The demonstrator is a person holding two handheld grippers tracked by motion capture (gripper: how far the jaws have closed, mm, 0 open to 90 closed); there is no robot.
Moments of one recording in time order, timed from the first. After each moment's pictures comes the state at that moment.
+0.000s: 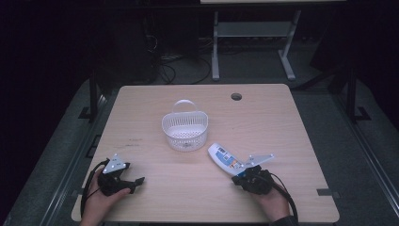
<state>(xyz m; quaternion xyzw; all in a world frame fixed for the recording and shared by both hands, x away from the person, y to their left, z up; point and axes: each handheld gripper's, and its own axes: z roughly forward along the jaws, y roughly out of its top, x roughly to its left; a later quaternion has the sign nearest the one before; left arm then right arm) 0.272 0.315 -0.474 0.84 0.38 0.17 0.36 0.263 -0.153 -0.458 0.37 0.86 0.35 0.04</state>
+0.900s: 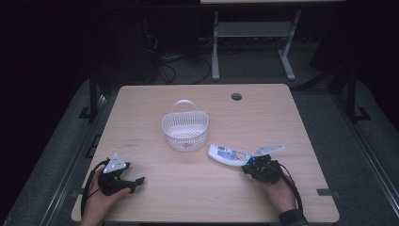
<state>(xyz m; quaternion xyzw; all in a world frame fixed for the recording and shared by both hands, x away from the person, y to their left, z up) 0.273 0.314 -0.475 0.84 0.38 0.16 0.36 0.290 -0.182 -0.456 0.41 0.84 0.35 0.07</state>
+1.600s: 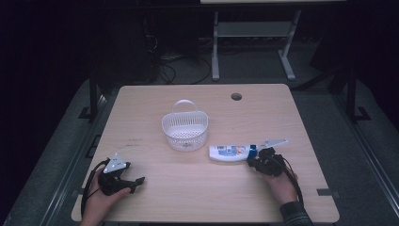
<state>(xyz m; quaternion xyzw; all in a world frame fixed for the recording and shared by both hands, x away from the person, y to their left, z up) 0.273 0.313 -0.475 0.84 0.38 0.17 0.36 0.313 -0.198 -0.462 0.44 0.83 0.34 0.09</state>
